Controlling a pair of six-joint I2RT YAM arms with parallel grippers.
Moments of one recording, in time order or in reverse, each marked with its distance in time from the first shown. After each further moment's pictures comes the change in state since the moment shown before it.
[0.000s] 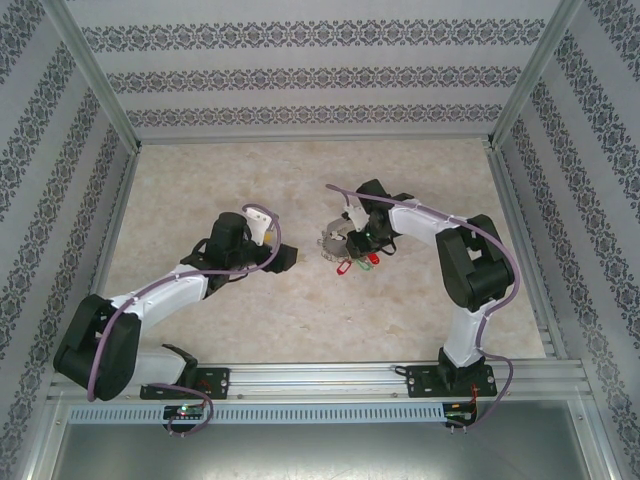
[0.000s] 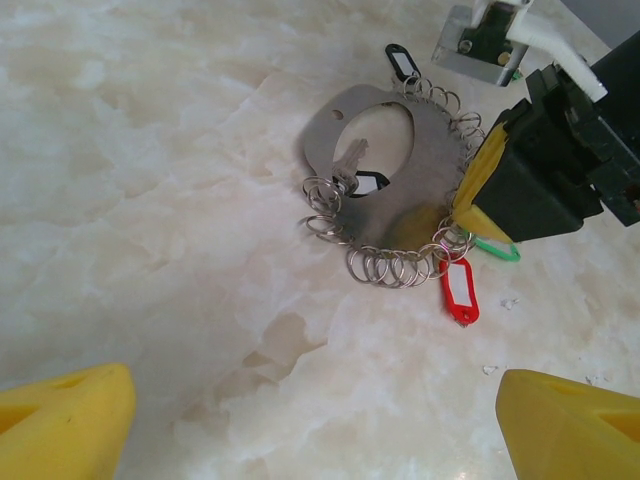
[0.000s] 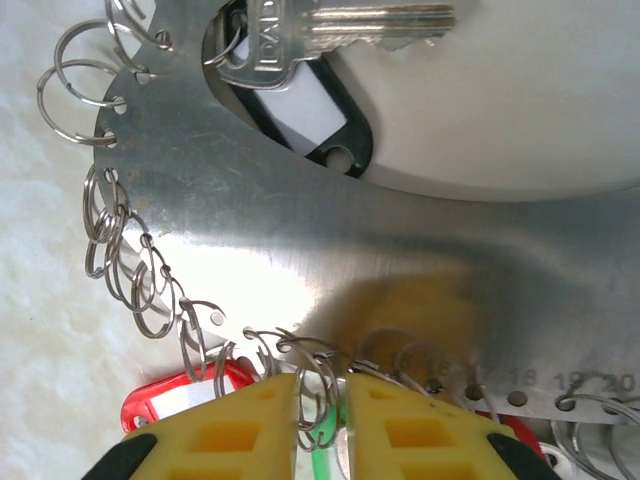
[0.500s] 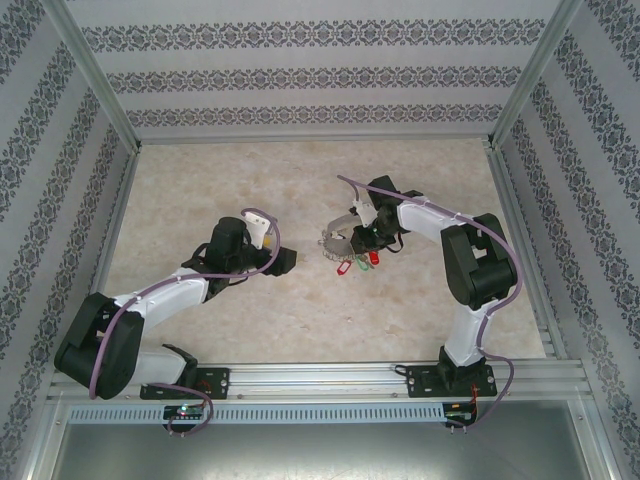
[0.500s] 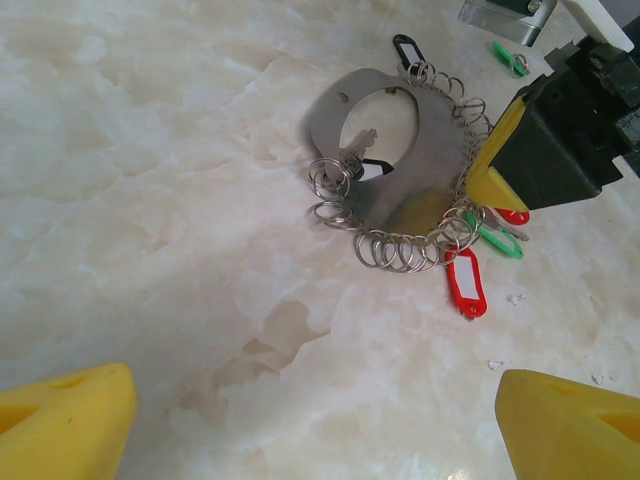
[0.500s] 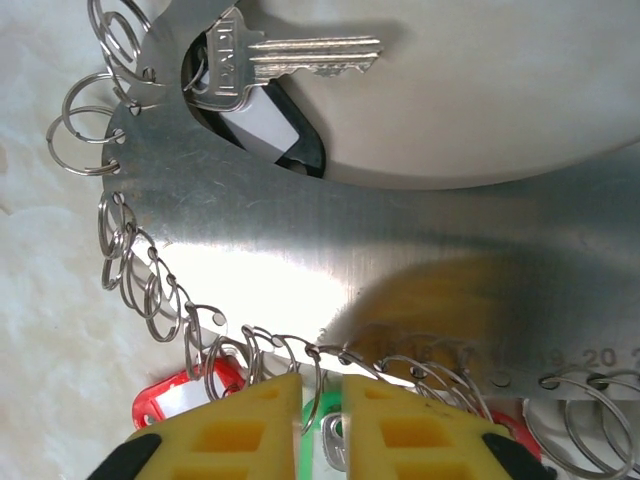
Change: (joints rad) left arm 0.001 0.006 -0.038 0.048 0.000 -0.026; right arm -0.050 0.000 0.000 0.003 -0.082 0.026
